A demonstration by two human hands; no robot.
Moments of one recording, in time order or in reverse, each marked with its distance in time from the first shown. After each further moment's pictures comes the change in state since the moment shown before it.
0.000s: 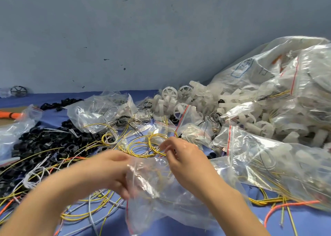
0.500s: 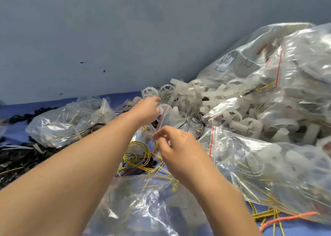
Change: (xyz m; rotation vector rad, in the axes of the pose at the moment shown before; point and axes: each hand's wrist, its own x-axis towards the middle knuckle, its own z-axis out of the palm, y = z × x) left_hand 0.248 0.093 0.025 0.732 0.467 0.352; right_hand 0.028 0.034 -0.038 0.094 0.089 0.093
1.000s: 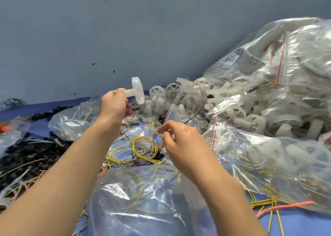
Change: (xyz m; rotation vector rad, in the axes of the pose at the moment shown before) left_hand -0.078 -0.016 -0.060 -1.059 0.518 -0.431; right_hand -0.010 -0.004 -0.007 0.008 0.020 -0.040
